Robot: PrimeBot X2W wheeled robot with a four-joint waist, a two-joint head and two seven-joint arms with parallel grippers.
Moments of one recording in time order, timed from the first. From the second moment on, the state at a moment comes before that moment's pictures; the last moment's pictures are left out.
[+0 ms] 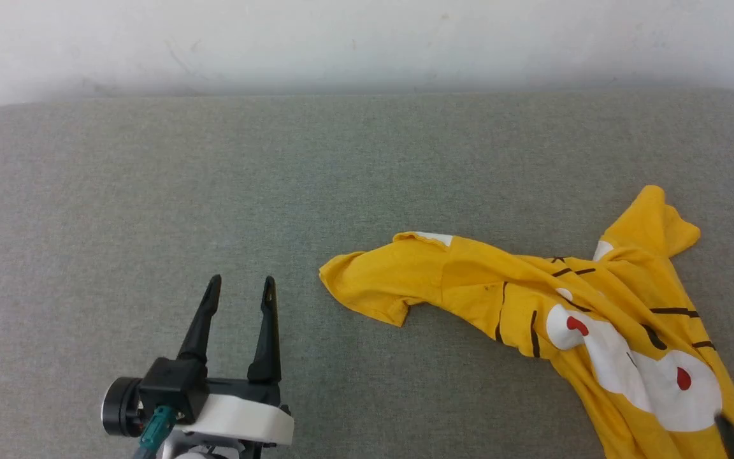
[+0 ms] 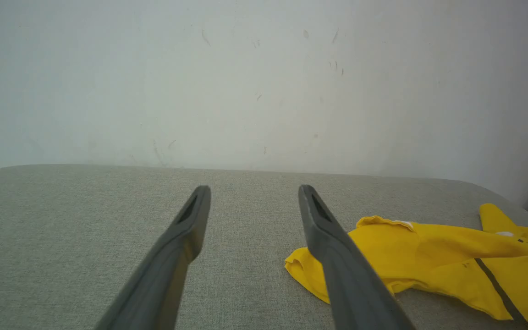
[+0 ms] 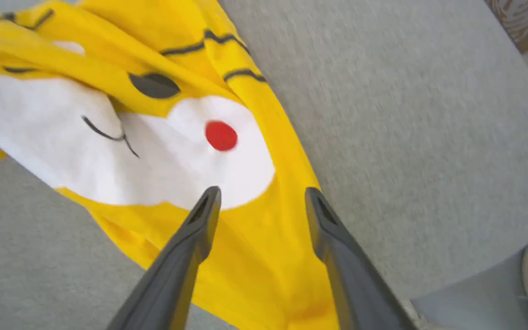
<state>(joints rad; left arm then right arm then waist) 0.02 0.05 -0.15 -0.03 -0.14 0.04 -0.26 0.31 -0.06 -0.41 -0.21 0.35 0.13 0.61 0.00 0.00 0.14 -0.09</state>
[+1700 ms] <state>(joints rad) -0.01 0.05 -0.19 -0.02 -0.15 0.06 -0.26 0.09 -0.47 0.32 -0.32 0.69 0.13 0.94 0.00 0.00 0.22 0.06</state>
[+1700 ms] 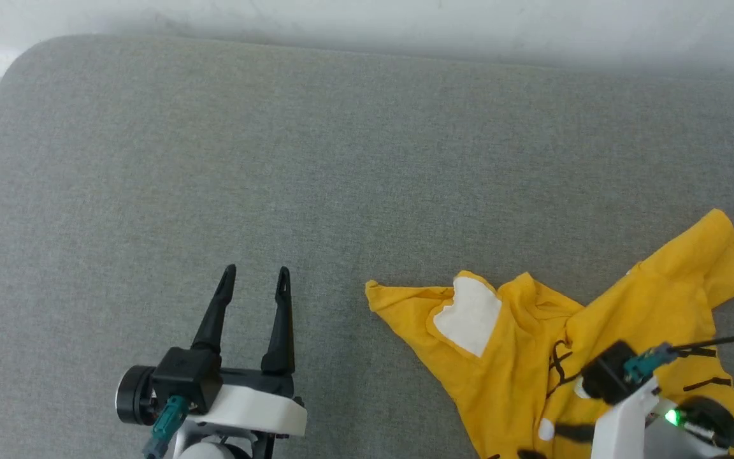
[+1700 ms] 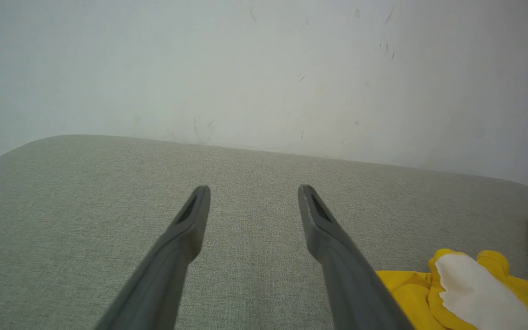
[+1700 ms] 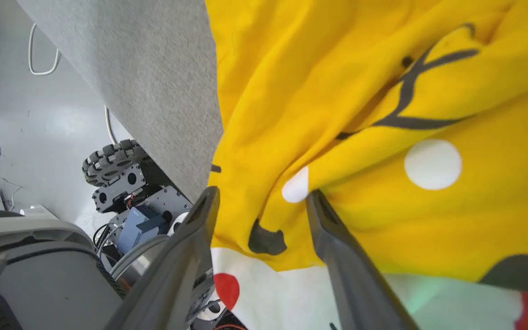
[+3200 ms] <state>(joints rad) -0.03 0.05 -0.17 -0.03 -0.13 0.05 -0.26 0.10 -0.23 -0.30 -0.06 0.29 0.13 0.65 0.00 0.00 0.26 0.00</state>
